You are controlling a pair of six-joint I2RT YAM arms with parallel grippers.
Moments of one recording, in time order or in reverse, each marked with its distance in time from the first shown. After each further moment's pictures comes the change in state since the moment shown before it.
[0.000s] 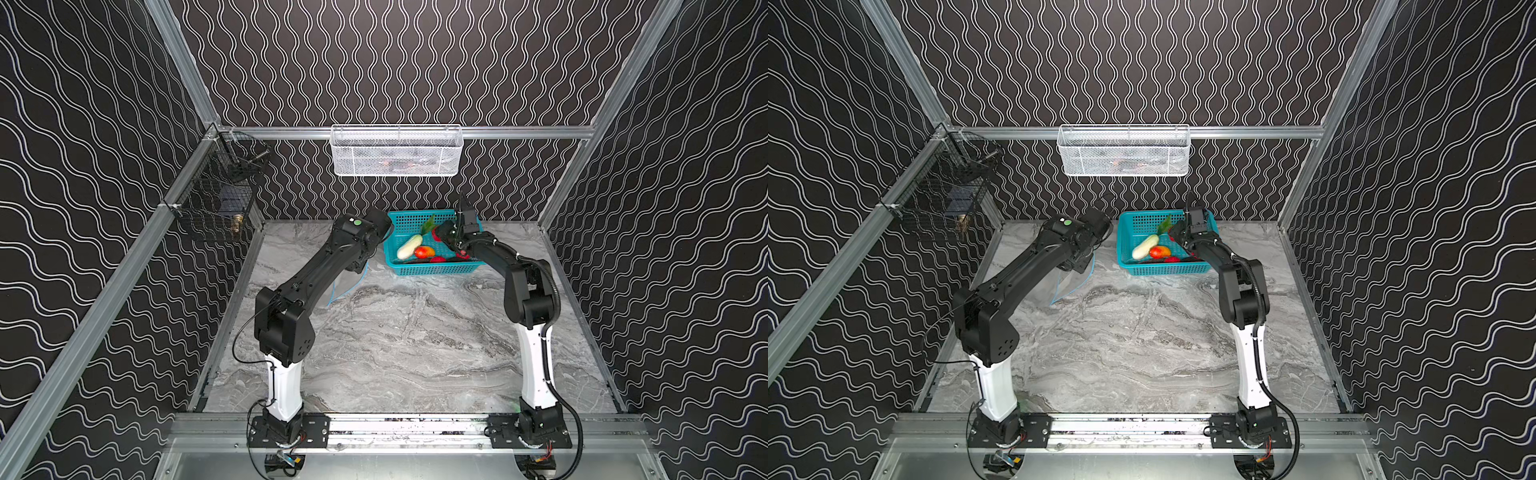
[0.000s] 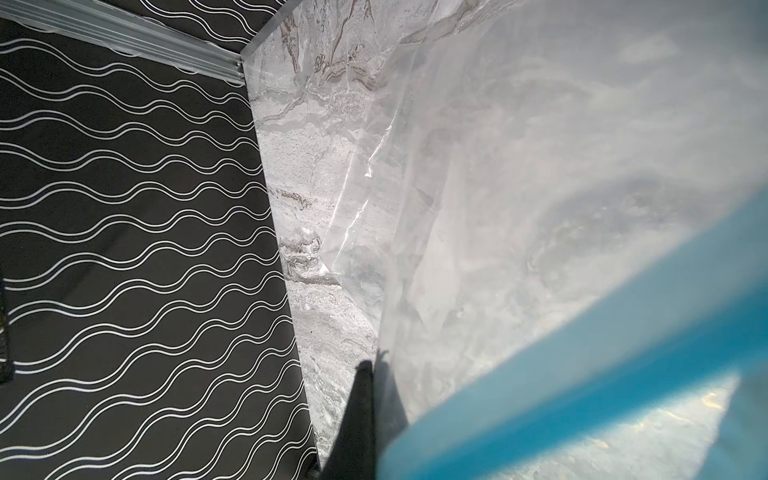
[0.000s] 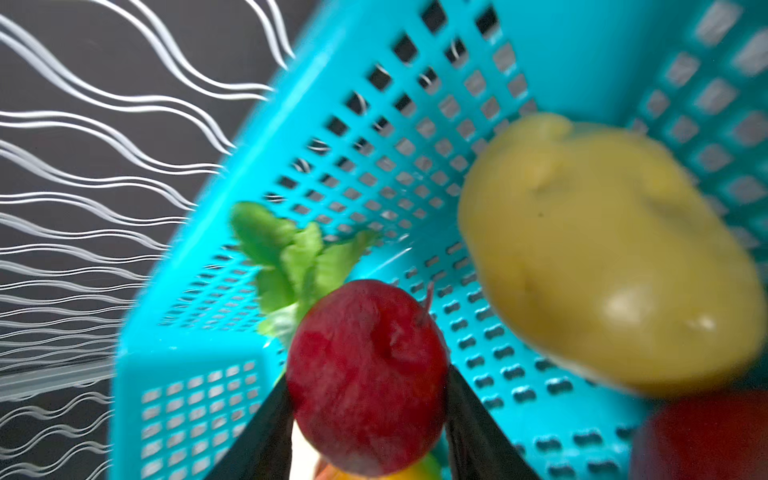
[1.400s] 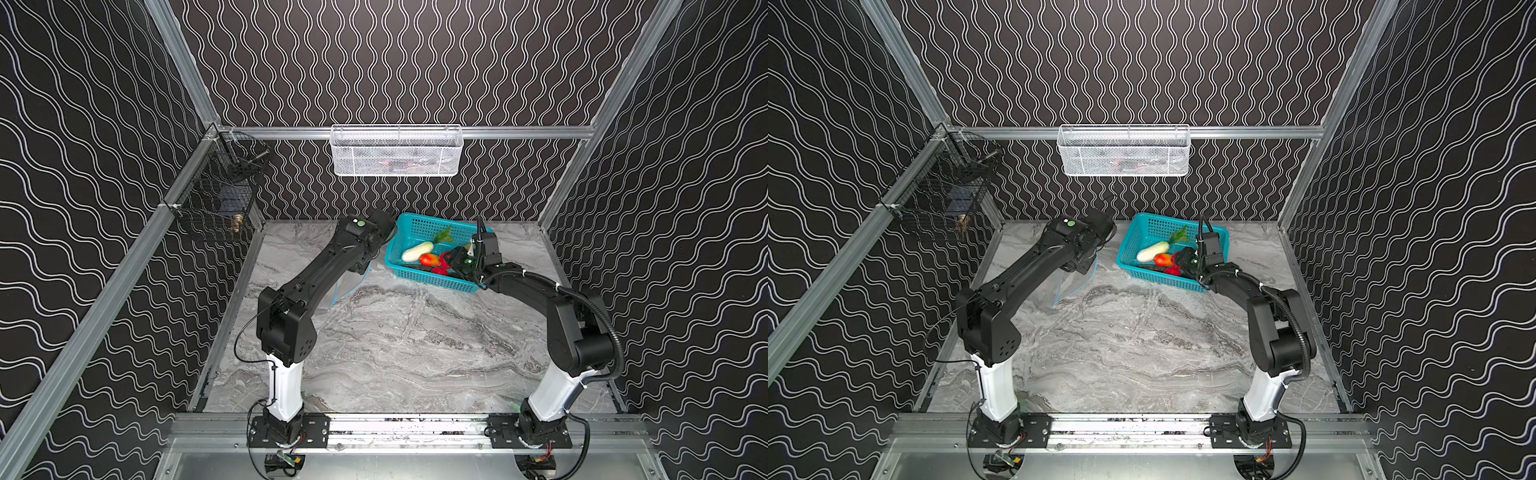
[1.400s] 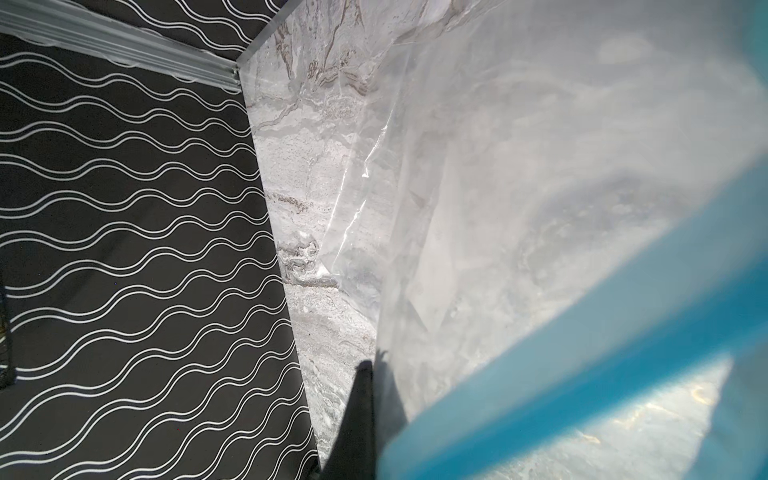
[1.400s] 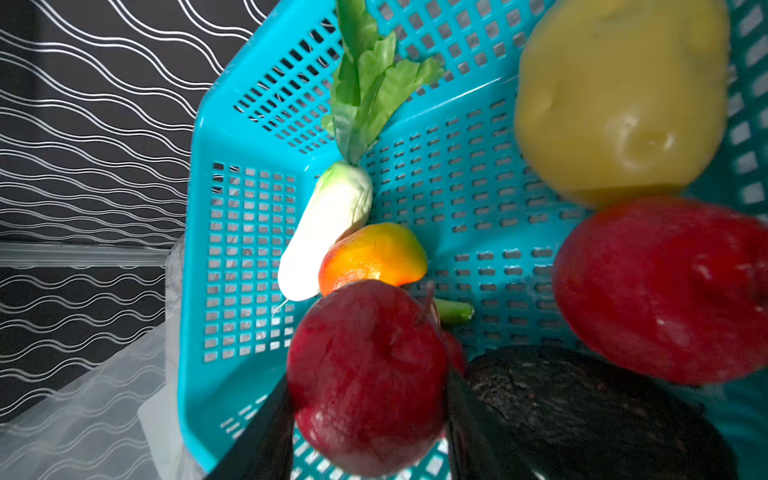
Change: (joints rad) left arm -0.031 0.009 0.008 -0.003 -0.003 0.000; right arm 0.021 -0.546 -0.697 0.128 -0.097 -0.023
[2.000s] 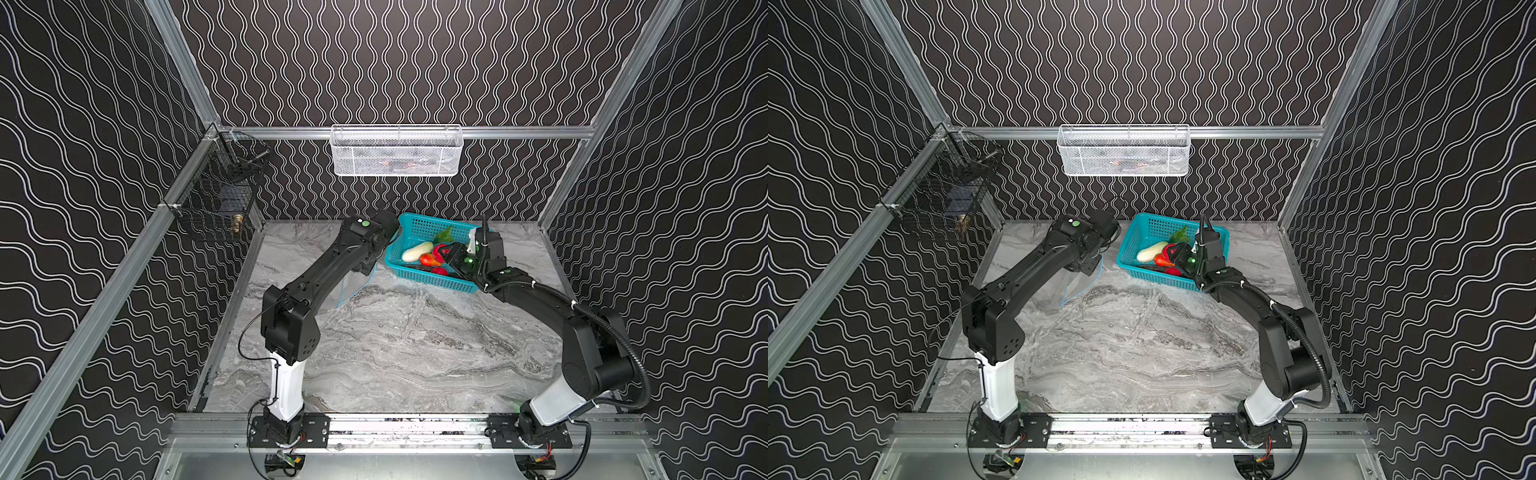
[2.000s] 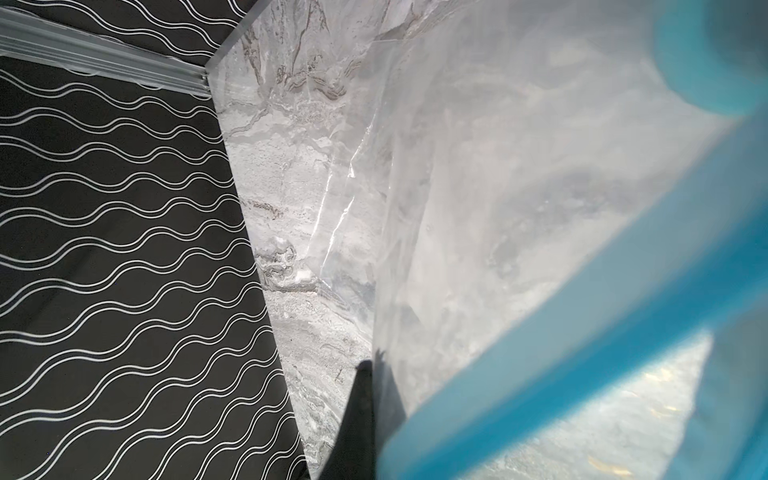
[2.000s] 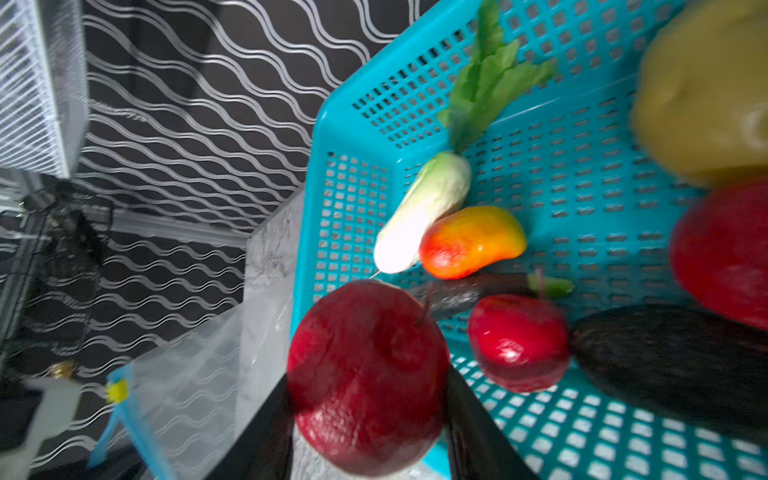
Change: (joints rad) left arm -0.008 0.030 0.034 -0.016 0.062 0.000; right arm 0.069 -0.149 -0.073 0.098 -0.051 0.055
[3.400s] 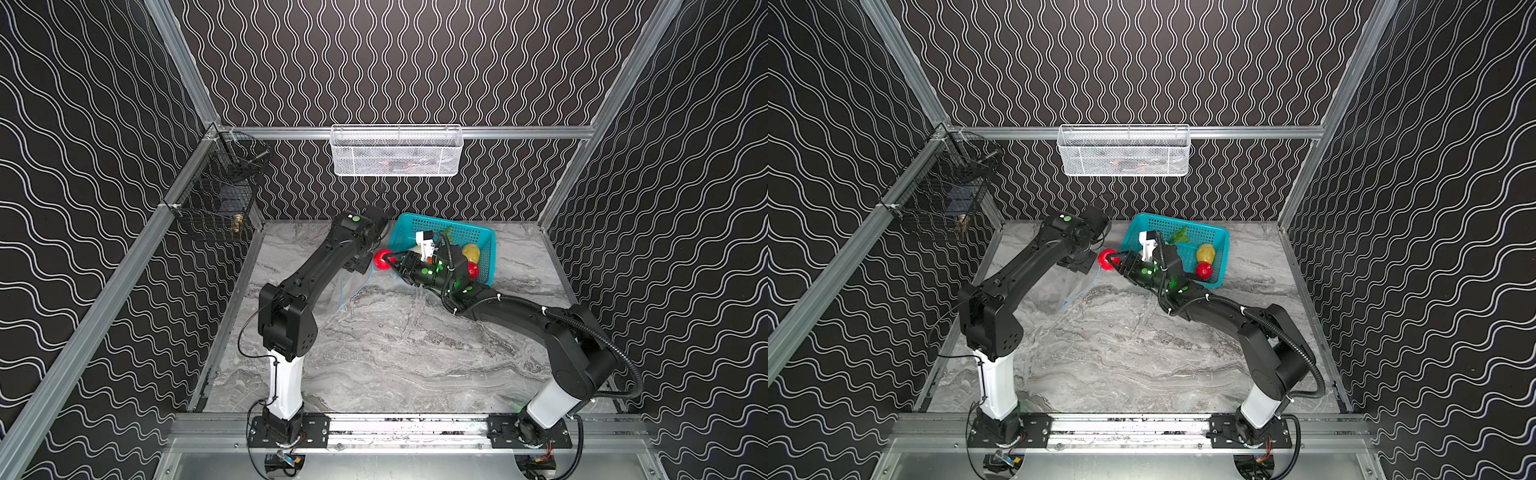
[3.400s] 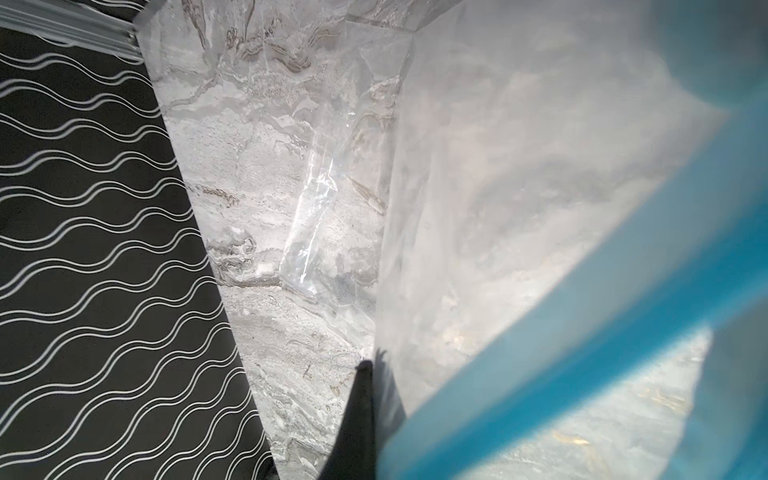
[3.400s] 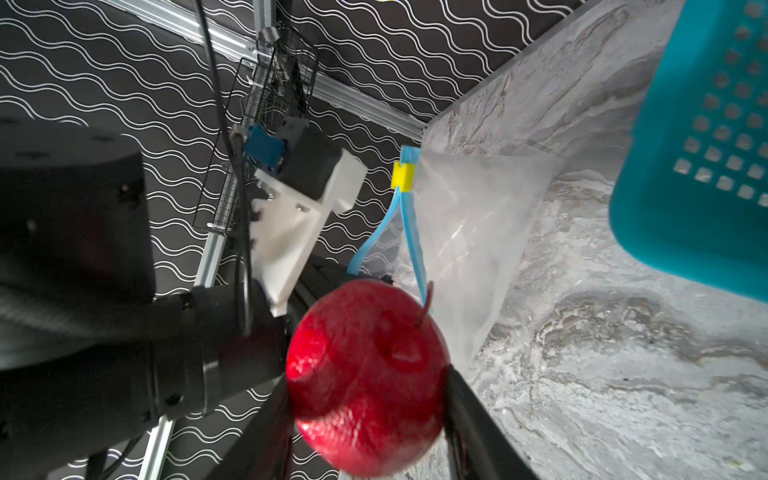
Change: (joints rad) left arm 0.079 0.002 0.009 -0.007 0.156 0.003; right arm 0.322 0.063 -0.019 0.418 -0.147 0.212
